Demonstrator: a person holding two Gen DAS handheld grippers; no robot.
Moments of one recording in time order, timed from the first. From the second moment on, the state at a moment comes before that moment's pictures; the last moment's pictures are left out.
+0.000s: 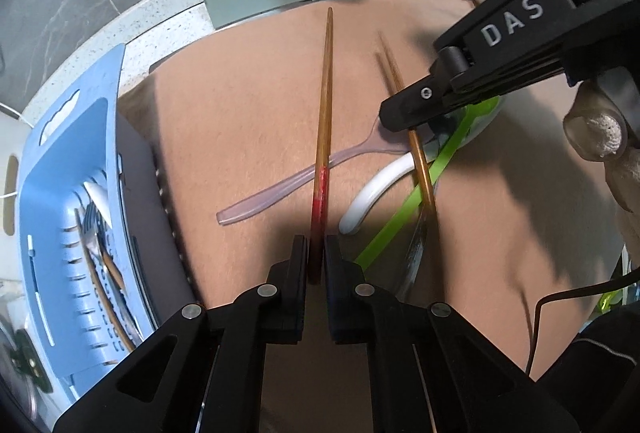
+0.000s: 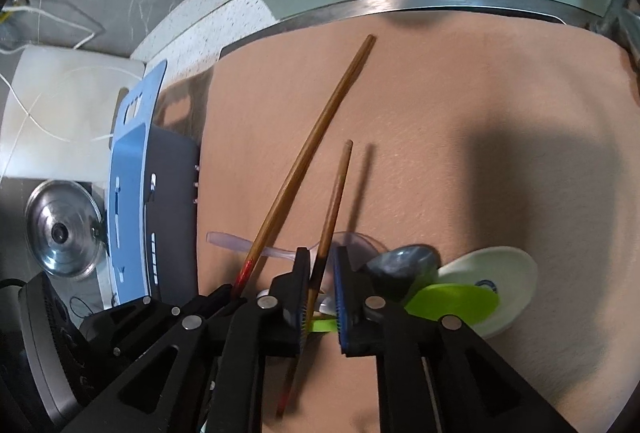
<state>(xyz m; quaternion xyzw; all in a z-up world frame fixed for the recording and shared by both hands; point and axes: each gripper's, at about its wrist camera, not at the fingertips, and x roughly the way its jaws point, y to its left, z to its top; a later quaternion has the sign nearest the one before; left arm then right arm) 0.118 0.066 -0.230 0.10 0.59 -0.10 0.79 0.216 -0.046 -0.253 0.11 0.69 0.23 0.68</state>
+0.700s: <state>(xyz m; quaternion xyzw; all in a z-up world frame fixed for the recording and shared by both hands) 0.104 0.060 -0.227 0.09 0.60 -0.10 0.79 0.226 -0.064 -0.255 0.16 0.68 0.22 0.68</state>
